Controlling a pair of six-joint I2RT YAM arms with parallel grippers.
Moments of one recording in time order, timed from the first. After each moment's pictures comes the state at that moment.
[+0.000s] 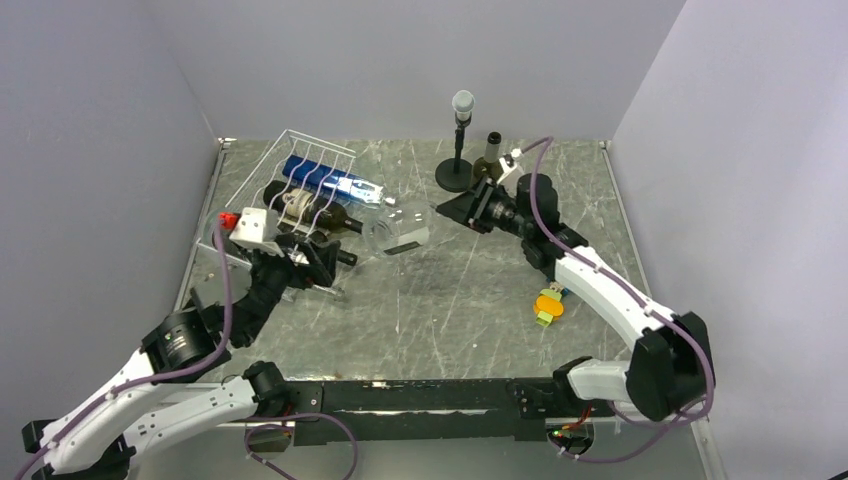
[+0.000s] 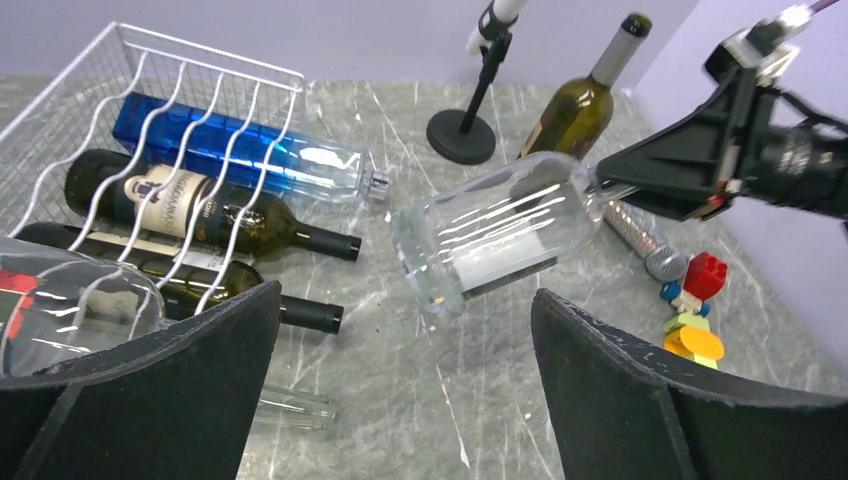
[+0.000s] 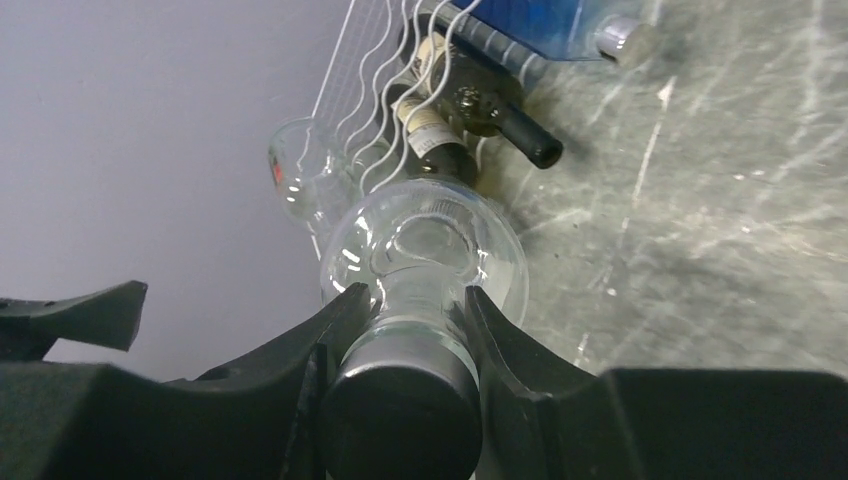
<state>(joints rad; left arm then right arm) -0.97 0.56 0.93 -0.48 -0.64 -0.34 0.42 1.24 0.89 0.08 -0.44 0.89</state>
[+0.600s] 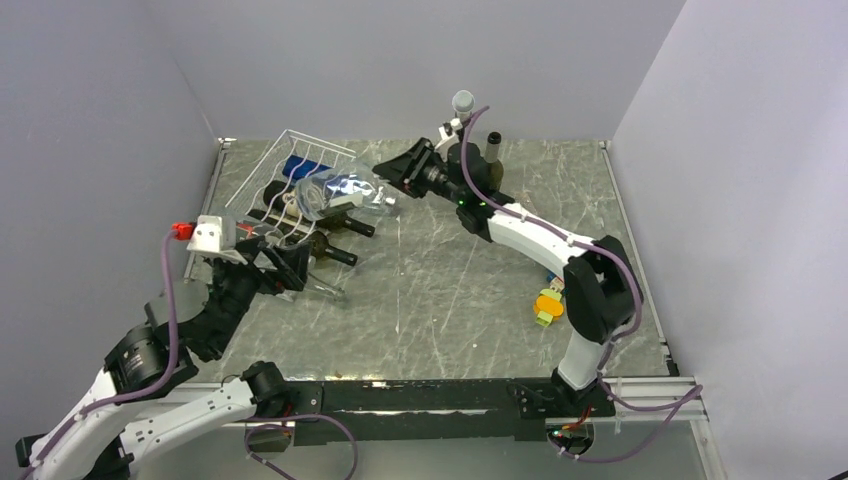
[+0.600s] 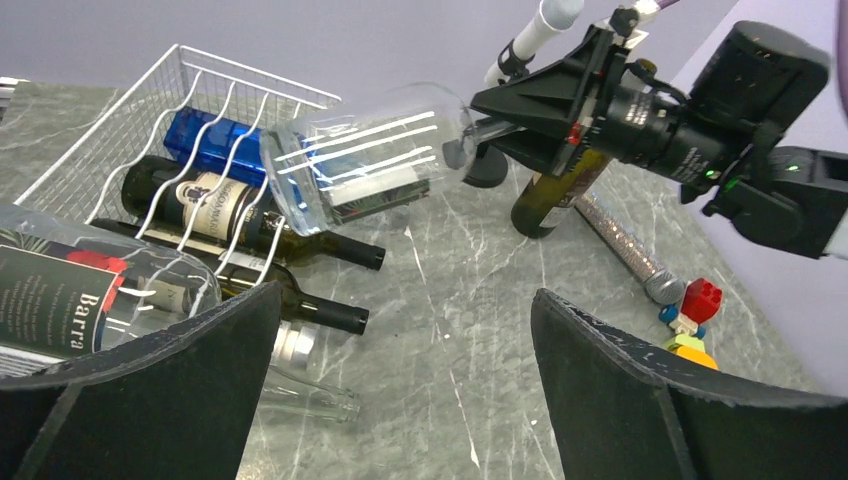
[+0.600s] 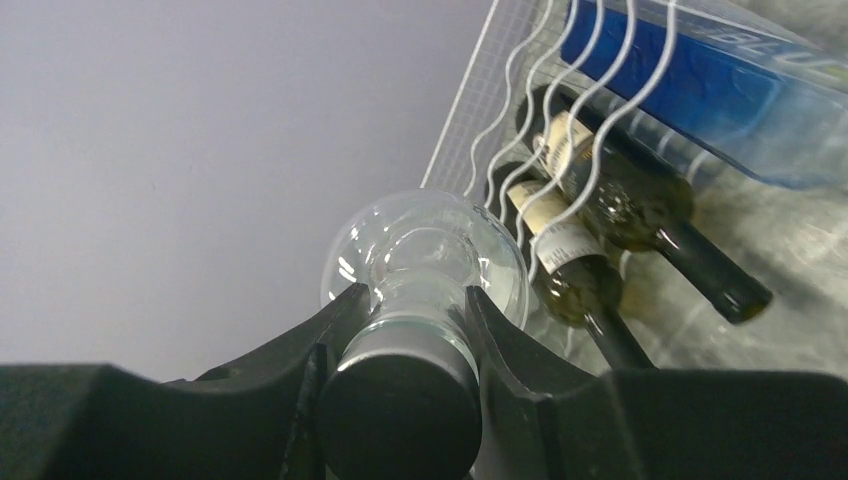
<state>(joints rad) -0.97 0.46 1.01 -0.61 -0.70 -0.34 0.61 1.72 1.29 0.32 -0.31 1.13</state>
